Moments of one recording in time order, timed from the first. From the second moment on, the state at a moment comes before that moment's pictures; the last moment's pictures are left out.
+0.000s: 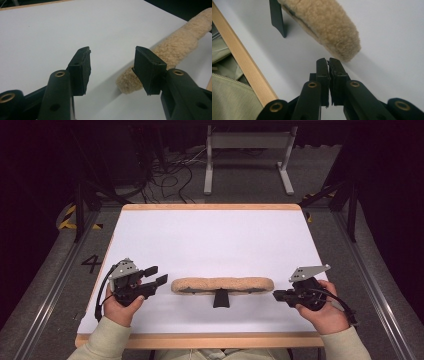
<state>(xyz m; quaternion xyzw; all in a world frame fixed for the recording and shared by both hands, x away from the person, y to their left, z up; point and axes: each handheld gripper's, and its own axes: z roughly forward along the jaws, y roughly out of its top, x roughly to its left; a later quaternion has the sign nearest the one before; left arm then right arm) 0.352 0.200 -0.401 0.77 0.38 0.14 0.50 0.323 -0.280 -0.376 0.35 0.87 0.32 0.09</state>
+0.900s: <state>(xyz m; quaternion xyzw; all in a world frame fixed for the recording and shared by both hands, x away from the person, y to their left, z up) 0.358 0.180 -0.421 0.81 0.37 0.11 0.44 0.338 -0.270 -0.418 0.35 0.88 0.32 0.09</state>
